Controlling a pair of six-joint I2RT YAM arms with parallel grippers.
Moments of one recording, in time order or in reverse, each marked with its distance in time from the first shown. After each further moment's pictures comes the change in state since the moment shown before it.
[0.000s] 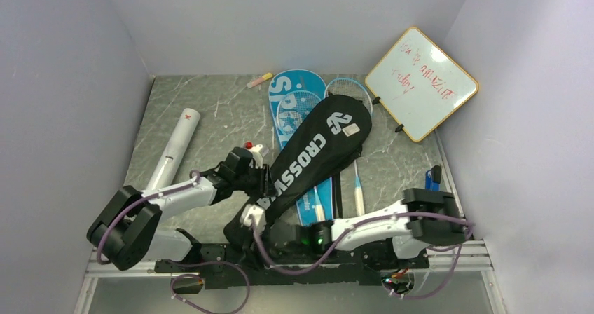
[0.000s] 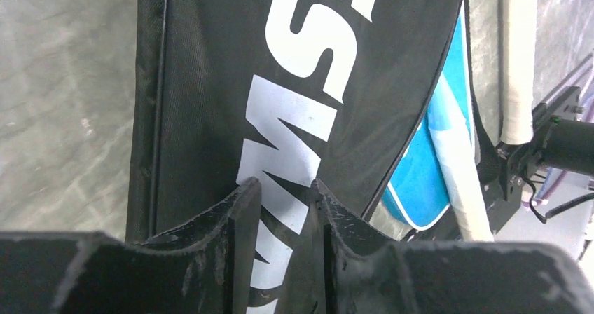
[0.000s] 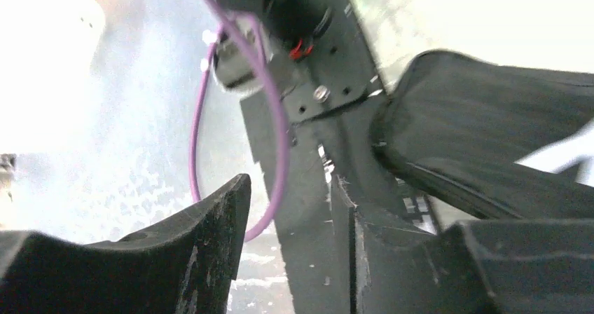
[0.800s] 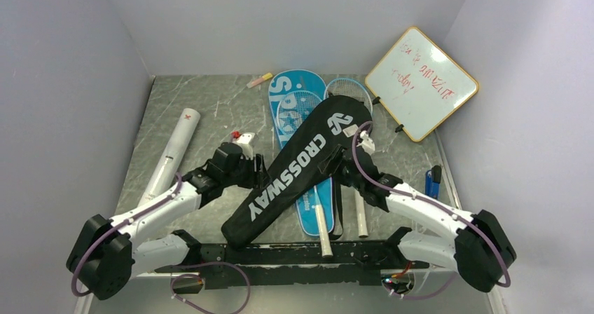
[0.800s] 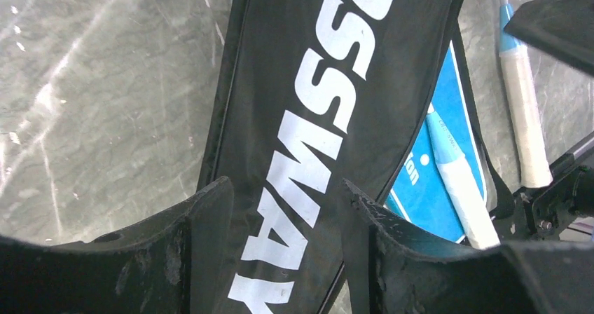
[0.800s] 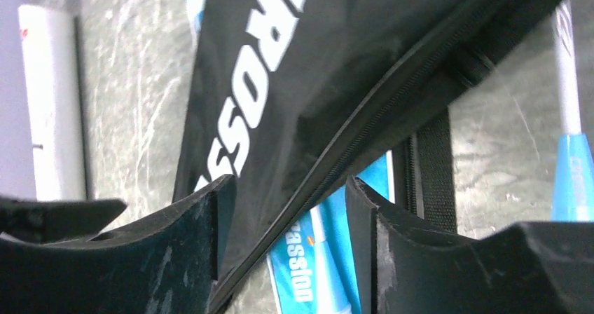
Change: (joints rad) left arm 0.014 -0.236 0.060 -0.195 -0.203 0.093; right arm -0.927 -0.534 -0.251 -0.430 0.137 0.455
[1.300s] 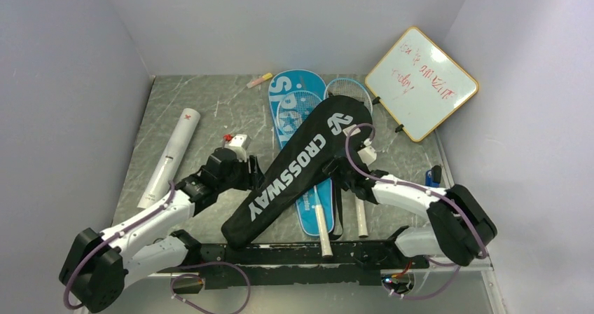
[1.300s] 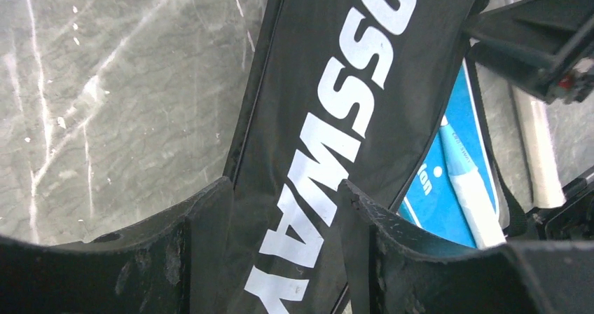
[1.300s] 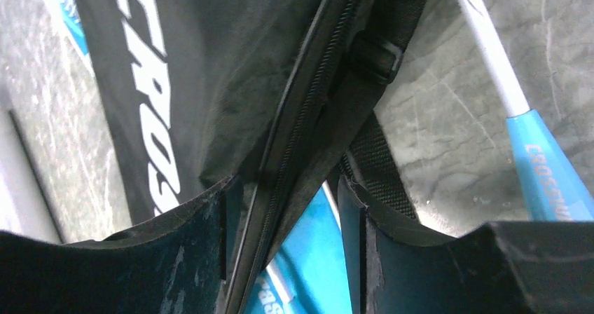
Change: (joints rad) left arm 0.000 -0.097 -0.061 0.010 -0.087 -0.011; right arm -0.037 0.221 0.000 0.009 0.099 0.270
